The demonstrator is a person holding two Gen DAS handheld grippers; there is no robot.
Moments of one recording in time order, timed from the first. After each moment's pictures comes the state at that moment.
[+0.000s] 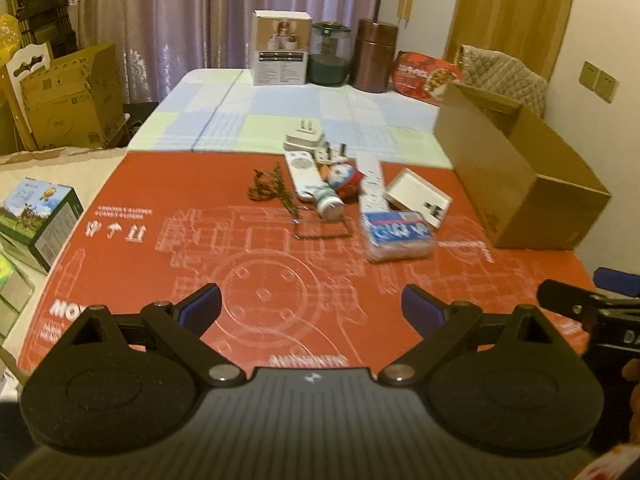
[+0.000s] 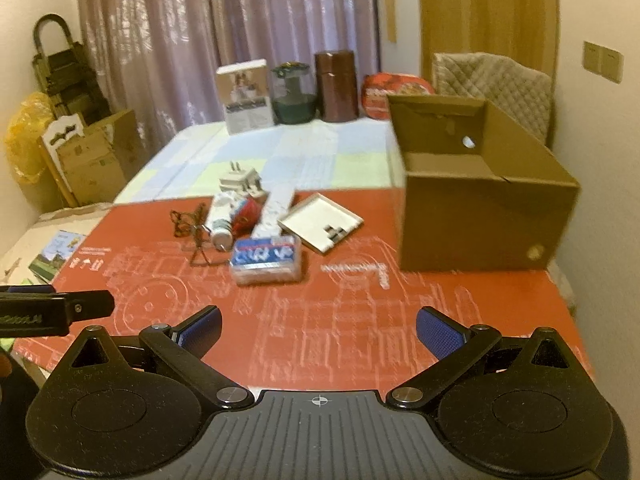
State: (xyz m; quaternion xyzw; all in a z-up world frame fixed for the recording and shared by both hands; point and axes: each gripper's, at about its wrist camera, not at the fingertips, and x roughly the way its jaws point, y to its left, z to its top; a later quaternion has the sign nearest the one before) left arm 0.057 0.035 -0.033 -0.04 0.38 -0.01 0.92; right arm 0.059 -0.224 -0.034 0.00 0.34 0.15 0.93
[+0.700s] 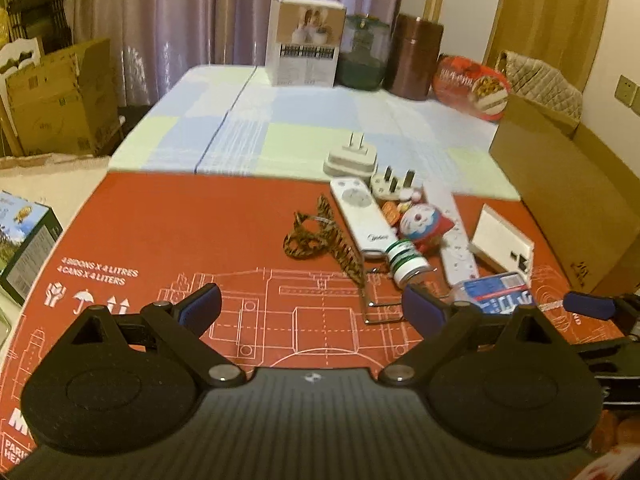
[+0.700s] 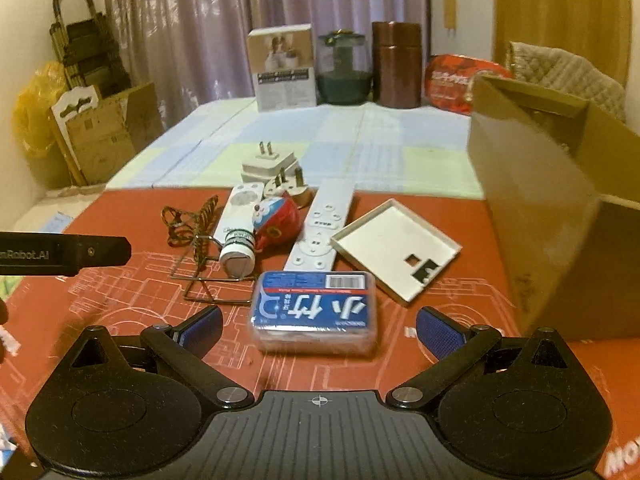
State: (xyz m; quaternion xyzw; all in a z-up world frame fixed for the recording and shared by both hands) left arm 0.187 0.092 -0.097 -0.05 0.38 -0.01 0.93; right arm 0.186 -0.142 -0.122 -0.02 0.36 0.19 0.91
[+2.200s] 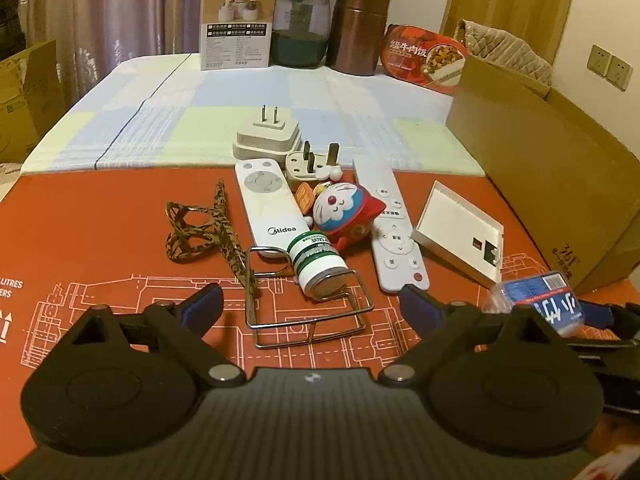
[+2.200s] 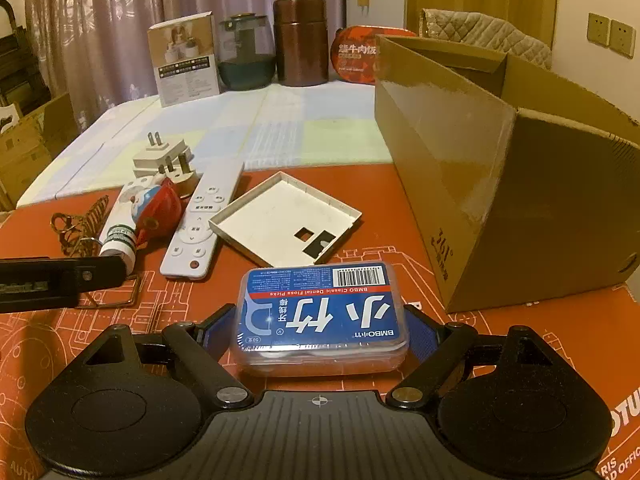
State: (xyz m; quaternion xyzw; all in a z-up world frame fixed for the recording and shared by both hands) left arm 0.228 0.020 -0.136 -0.04 0.38 -0.06 0.92; right arm 0.200 -0.188 -0.138 -0.01 0.37 0.08 0.93
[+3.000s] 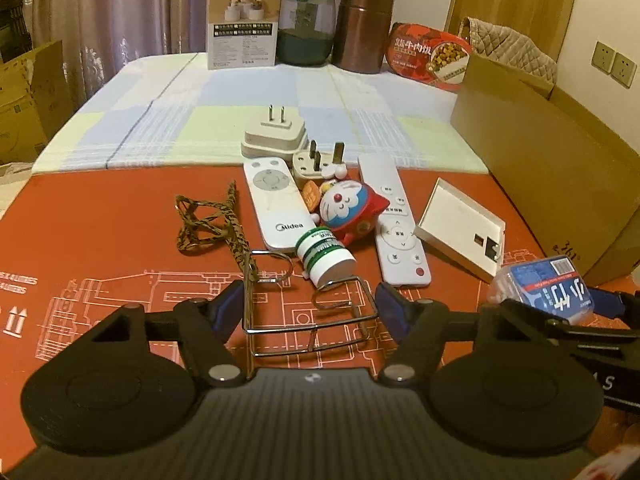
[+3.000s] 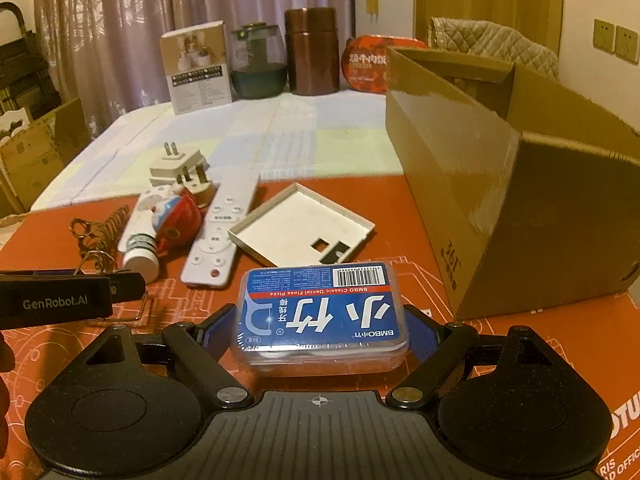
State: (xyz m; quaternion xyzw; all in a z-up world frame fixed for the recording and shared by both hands) left arm 0.217 0.024 -0.124 -0.03 0.38 -0.06 0.92; right arm 0.190 -0.181 -0.122 0.00 0.35 0.09 0.93
